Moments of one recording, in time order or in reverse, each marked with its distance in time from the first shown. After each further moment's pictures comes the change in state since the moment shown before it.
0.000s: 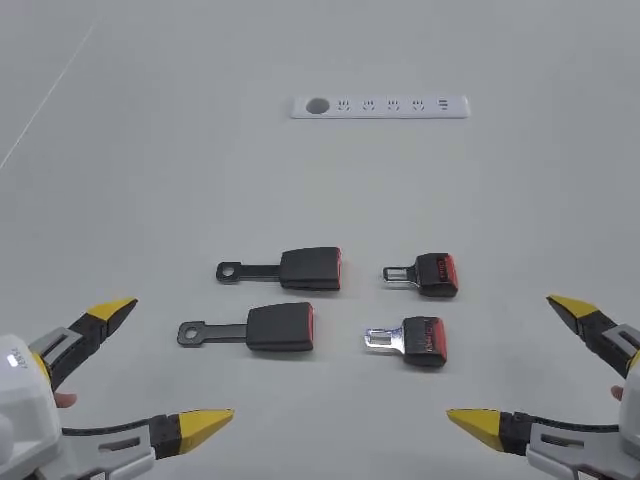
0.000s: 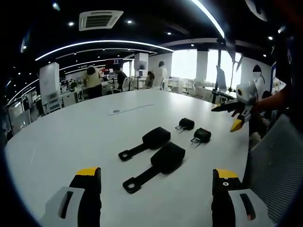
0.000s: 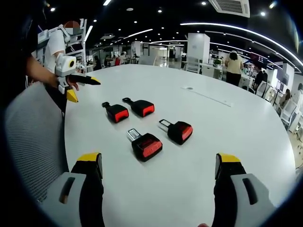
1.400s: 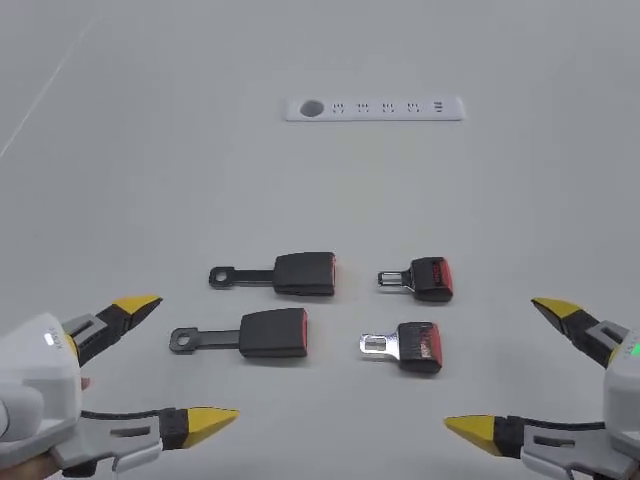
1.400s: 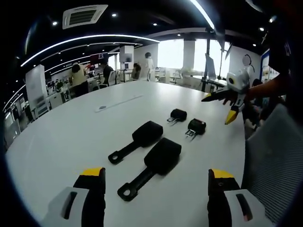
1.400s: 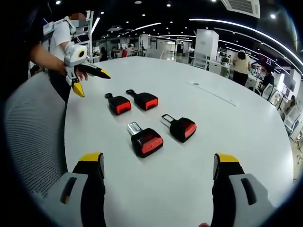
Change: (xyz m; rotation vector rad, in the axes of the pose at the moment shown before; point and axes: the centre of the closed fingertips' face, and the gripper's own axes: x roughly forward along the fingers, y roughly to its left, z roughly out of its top) left arm 0.027 -0.007 -0.002 0.082 0.094 -0.109; right arm 0.010 0.000 -0.006 -0.066 0.064 0.048
